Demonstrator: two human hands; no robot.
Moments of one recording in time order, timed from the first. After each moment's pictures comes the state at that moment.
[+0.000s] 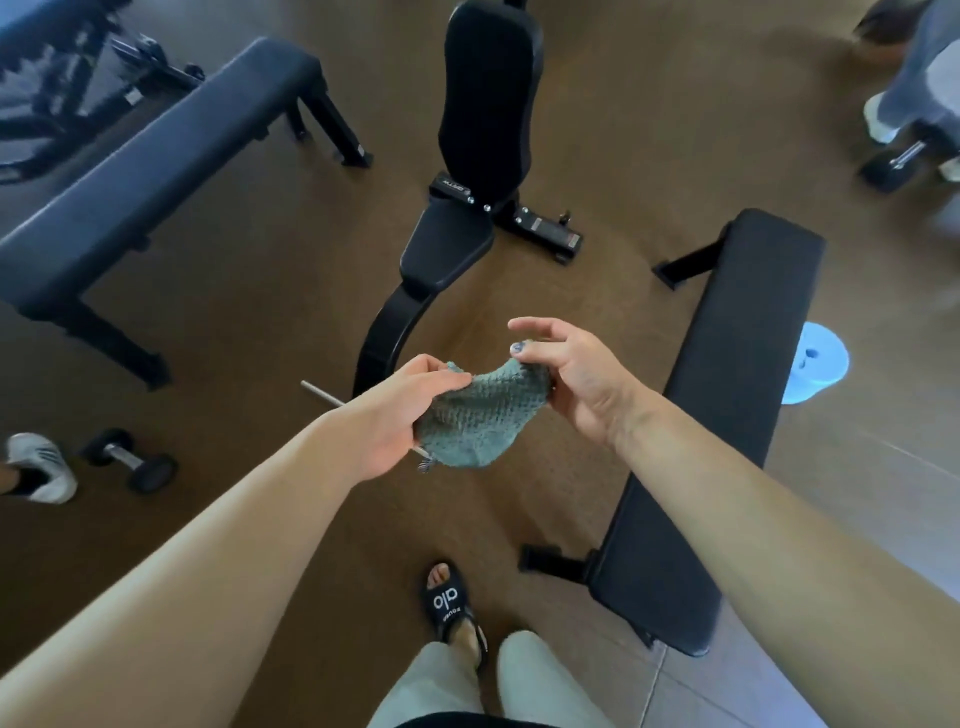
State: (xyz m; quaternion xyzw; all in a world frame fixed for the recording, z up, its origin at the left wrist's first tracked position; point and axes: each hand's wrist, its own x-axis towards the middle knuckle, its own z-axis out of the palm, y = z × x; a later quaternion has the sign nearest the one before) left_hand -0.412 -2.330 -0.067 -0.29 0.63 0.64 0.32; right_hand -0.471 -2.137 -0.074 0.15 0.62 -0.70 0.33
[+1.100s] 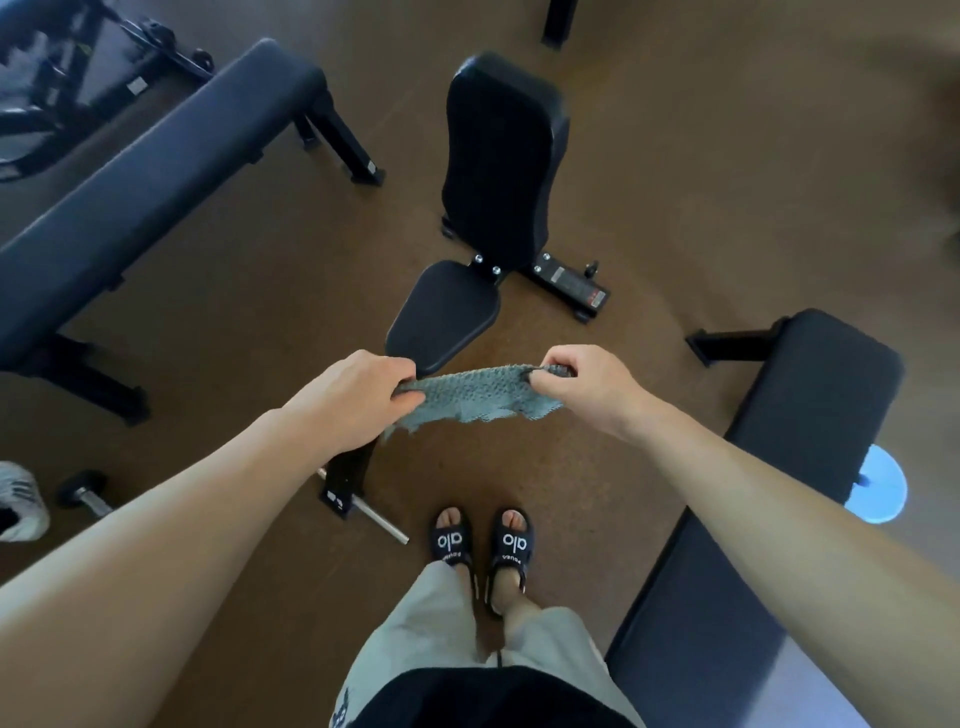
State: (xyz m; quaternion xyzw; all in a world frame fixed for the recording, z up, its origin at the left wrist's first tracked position) left_hand -0.753 -2.366 -0.096 -0.05 0.95 0.18 0.26; right_hand -0.841 -2.108 -0.133 -0.12 0.87 -0.35 0.34
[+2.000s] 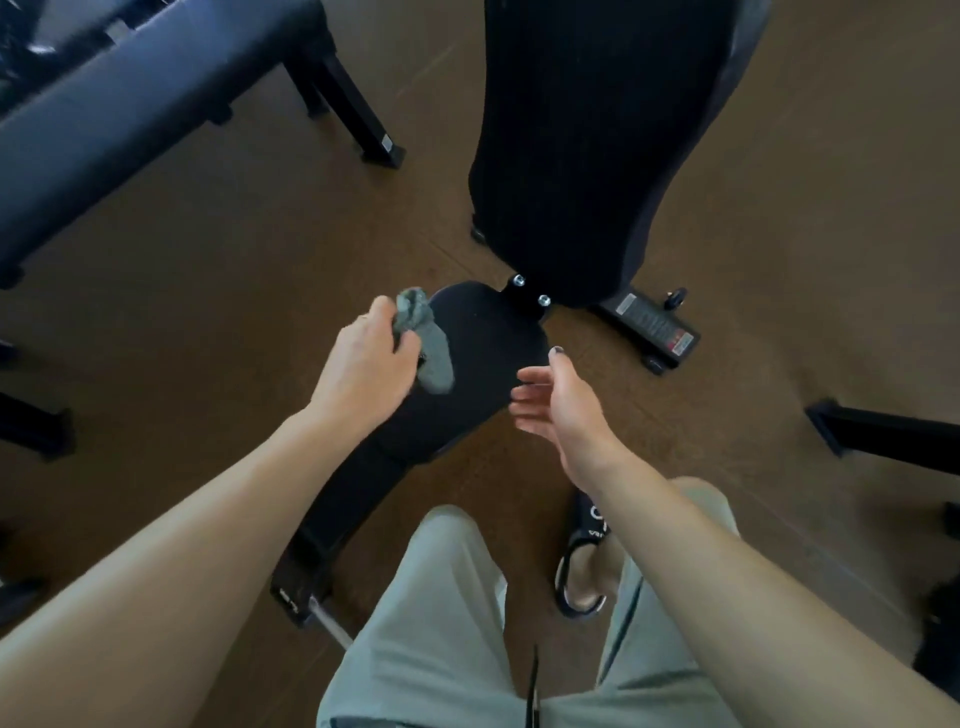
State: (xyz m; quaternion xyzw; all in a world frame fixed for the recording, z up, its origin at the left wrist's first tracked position) left_hand -0.977 -2.443 -0.405 -0.28 0.90 0.33 0.08; right_hand -1.024 -2.247 -0.460 0.20 0.69 -0.58 0.39
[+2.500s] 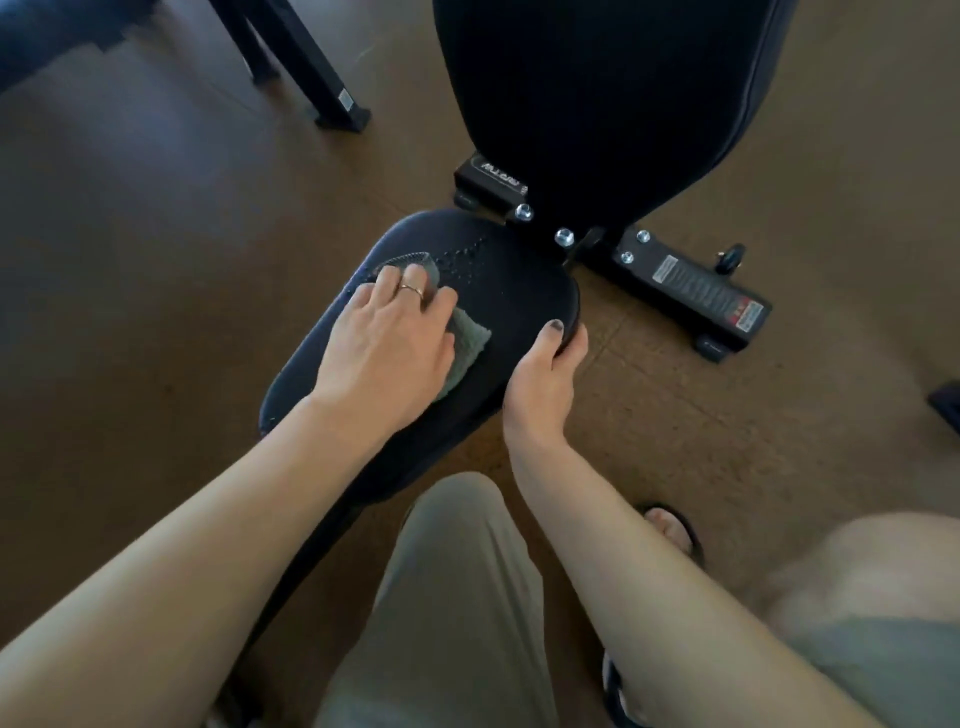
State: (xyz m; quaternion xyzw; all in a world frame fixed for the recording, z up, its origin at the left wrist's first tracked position) left_hand -1.016 -2.447 -0.659 -0.01 1.00 -0.06 0.05; right_hand -1.046 -2.315 -0.721 0.27 0.70 -0.64 0.14
